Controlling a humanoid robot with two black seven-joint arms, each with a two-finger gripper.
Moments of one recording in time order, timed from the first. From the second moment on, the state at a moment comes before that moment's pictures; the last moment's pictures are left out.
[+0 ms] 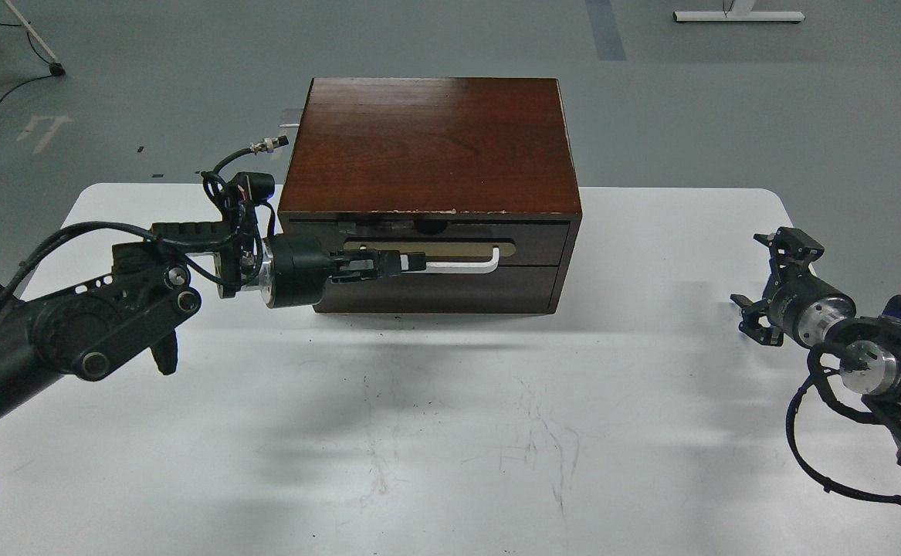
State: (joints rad) left arm -0.82 0.44 -0.52 -1.05 1.46 -0.49 -0.49; right arm 0.65 -0.50 0.42 0.62 -0.01 0.15 0.11
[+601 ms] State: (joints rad) left arm -0.84 0.65 -0.66 -1.20 0.81 -0.49 -0.49; right arm 0.65 -0.51 0.41 0.64 -0.01 0.16 0.13
